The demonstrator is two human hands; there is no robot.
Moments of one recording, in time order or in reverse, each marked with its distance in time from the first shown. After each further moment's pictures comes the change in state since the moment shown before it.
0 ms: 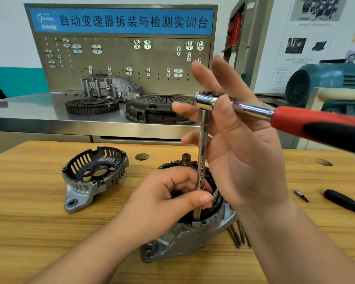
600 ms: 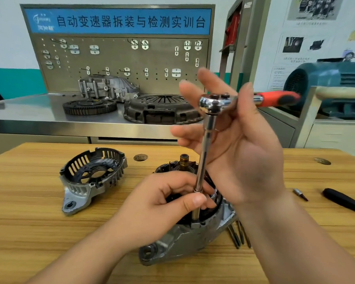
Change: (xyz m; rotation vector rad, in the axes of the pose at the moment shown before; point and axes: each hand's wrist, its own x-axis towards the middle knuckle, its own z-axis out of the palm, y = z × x) left_hand -0.003 -0.003 -0.004 -0.037 -0.067 -0.004; right_hand 0.002 0.003 -0.008 0.136 0.008 0.166
